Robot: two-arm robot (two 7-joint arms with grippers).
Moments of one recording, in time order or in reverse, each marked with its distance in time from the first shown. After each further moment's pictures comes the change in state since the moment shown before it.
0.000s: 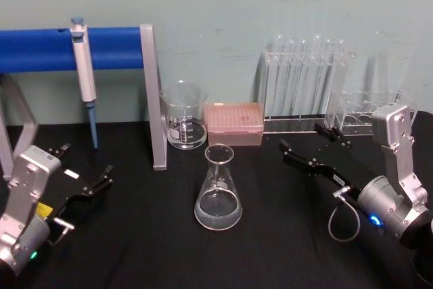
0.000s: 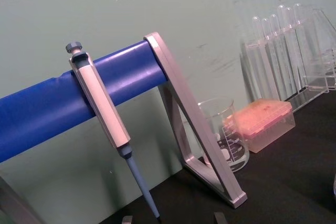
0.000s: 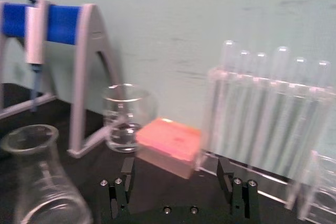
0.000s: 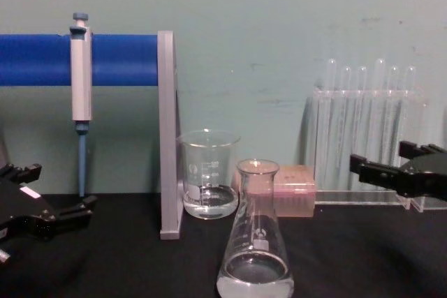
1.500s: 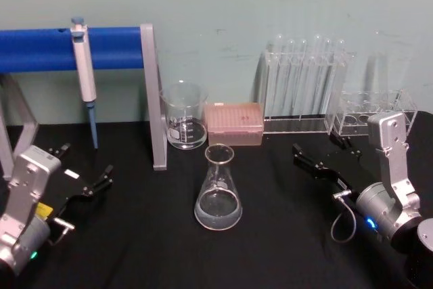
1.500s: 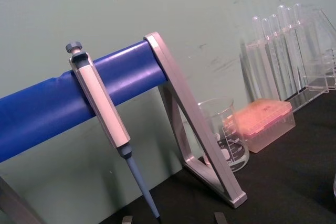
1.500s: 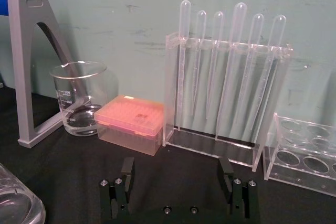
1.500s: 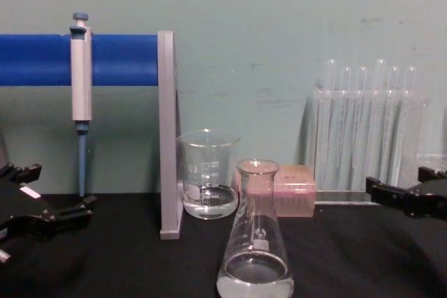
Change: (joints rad) left arm 0.000 0.000 0.000 0.000 0.000 0.000 0.000; right arm 0.006 -0.089 0.062 0.089 -0.094 0.037 -0.113
